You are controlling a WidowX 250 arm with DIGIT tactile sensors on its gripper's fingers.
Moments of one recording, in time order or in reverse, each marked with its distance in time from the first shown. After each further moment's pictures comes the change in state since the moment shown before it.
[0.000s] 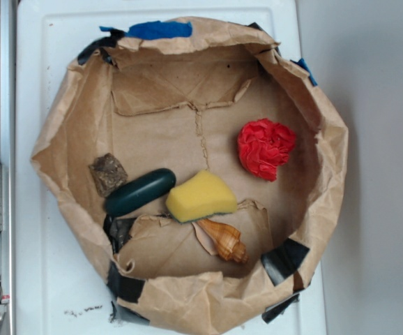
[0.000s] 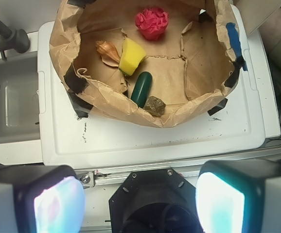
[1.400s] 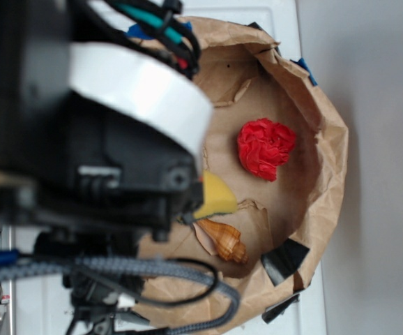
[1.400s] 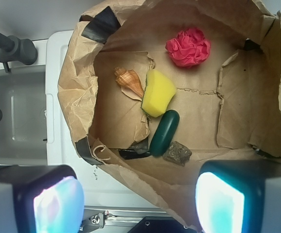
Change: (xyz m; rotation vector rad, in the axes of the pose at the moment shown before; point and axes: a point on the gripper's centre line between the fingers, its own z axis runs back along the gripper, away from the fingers) arm 0.087 -0.022 -0.042 -0.049 0.093 -0.085
